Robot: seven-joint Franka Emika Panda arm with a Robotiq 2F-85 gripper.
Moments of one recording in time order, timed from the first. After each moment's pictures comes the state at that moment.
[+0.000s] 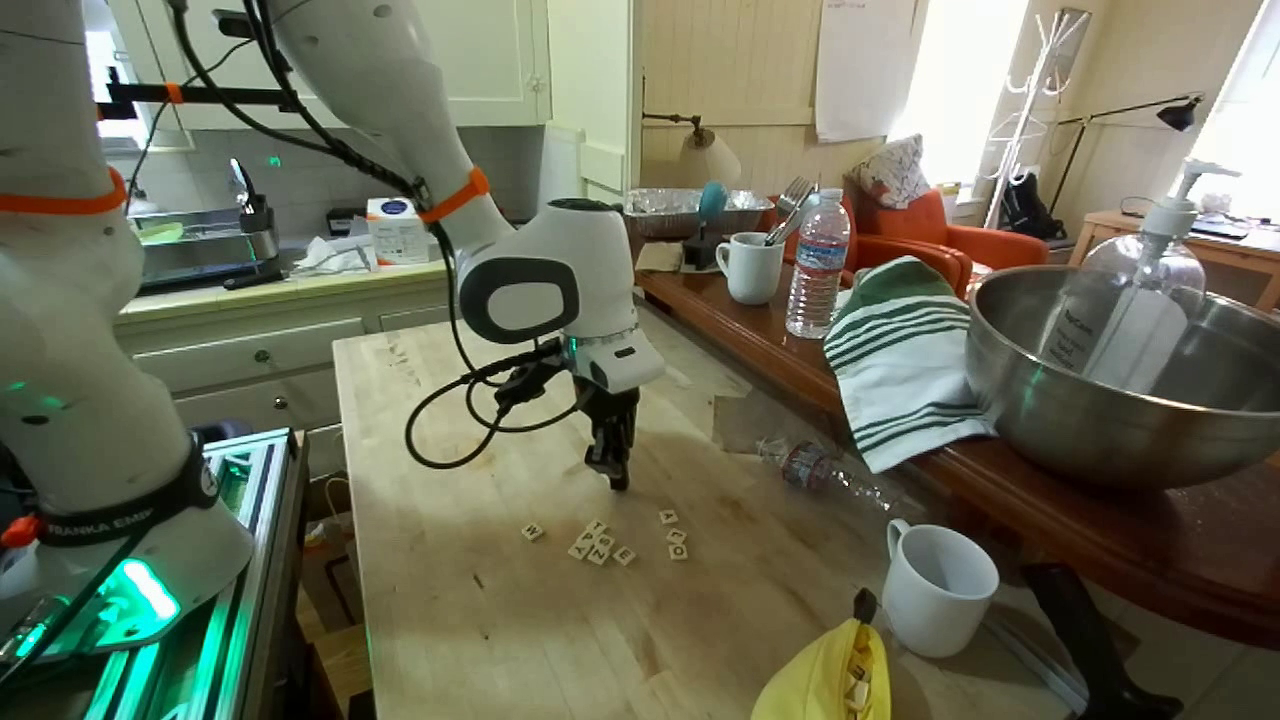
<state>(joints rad) 0.00 0.20 -0.20 -2.51 -0.11 2.83 0.57</state>
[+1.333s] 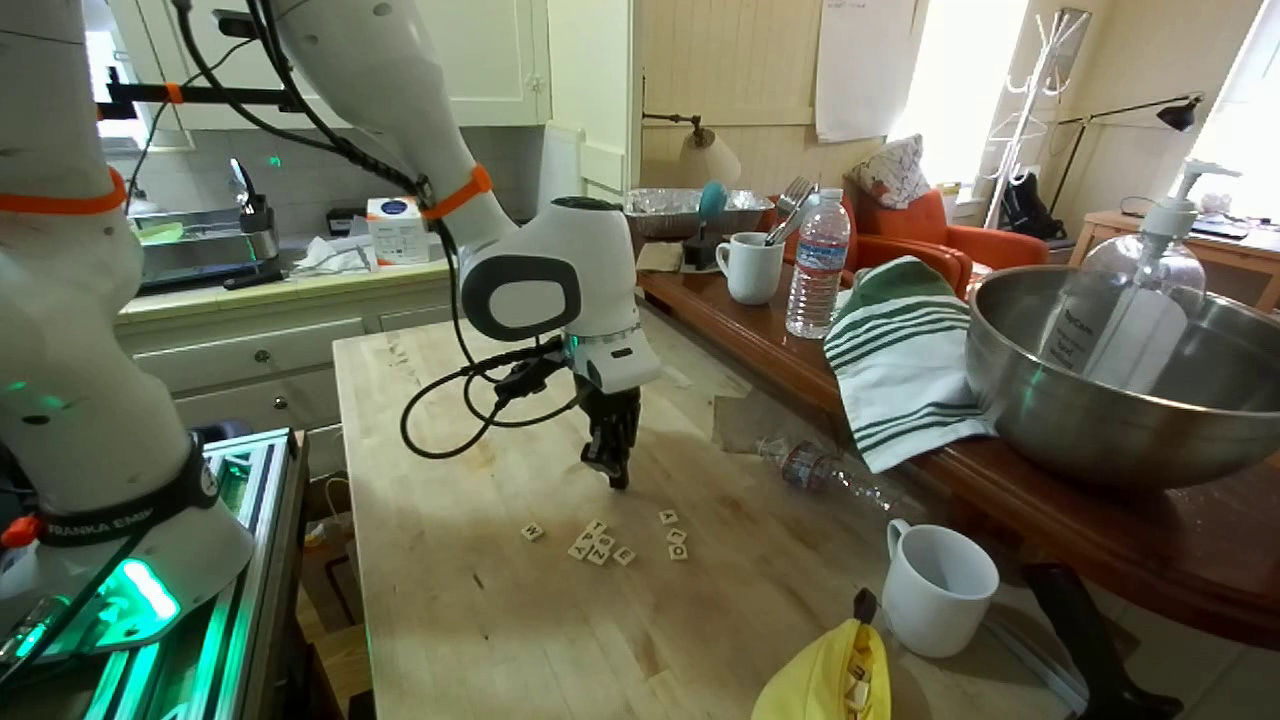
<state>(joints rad) 0.01 0.20 -0.20 -2.50 -0.09 2.81 0.65</state>
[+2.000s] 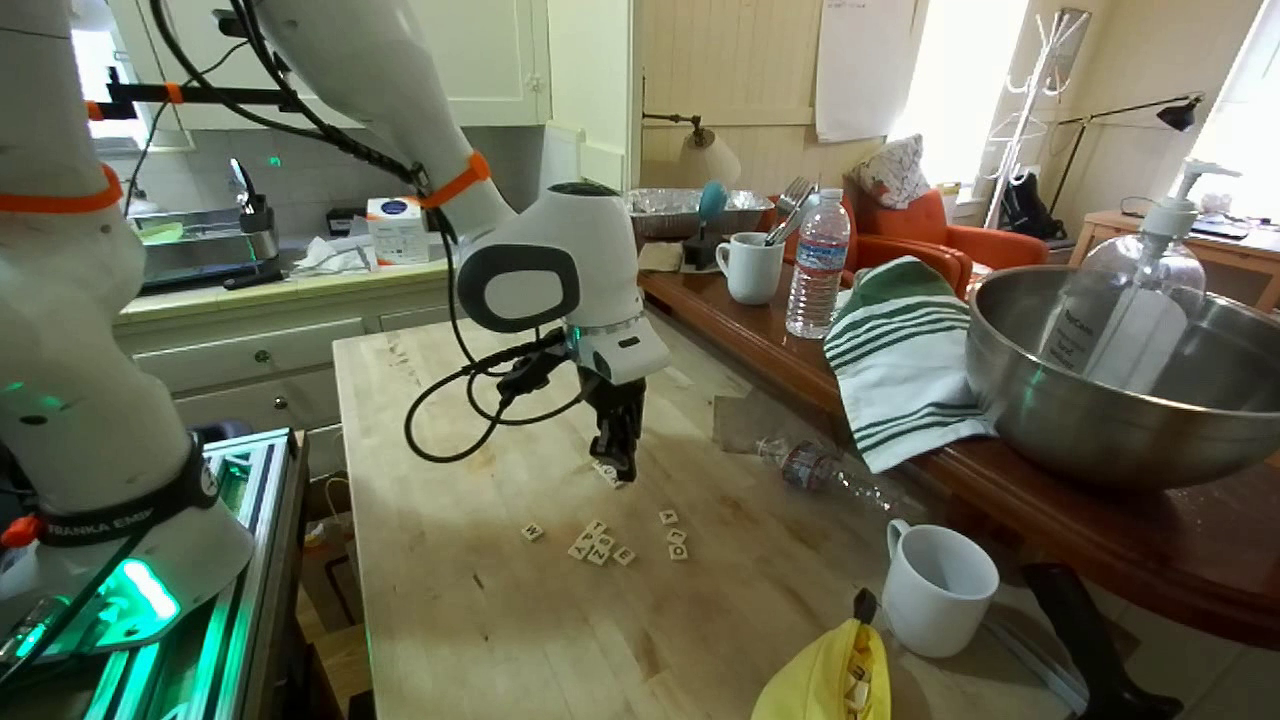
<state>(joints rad) -0.02 0.16 -0.20 -2.50 -0.06 2.81 0.53</state>
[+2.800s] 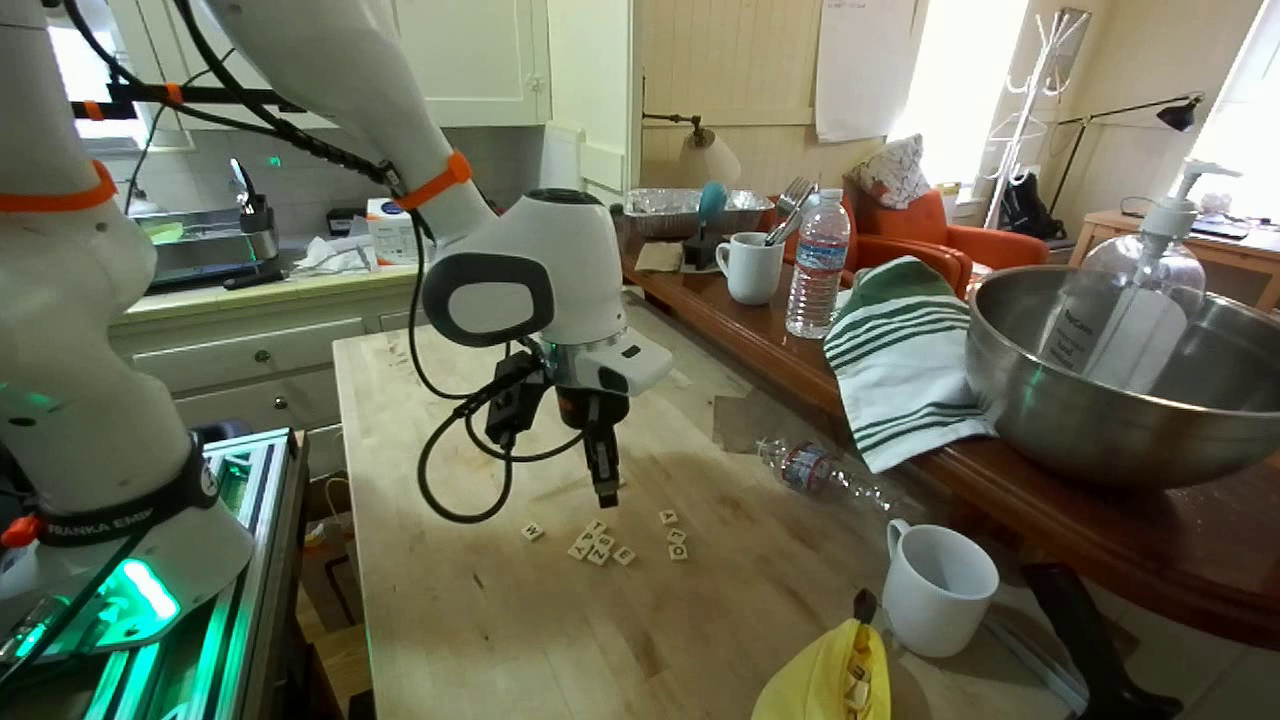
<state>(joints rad) -0.11 0.11 -0.20 -2.58 -0.09 2.81 0.02</state>
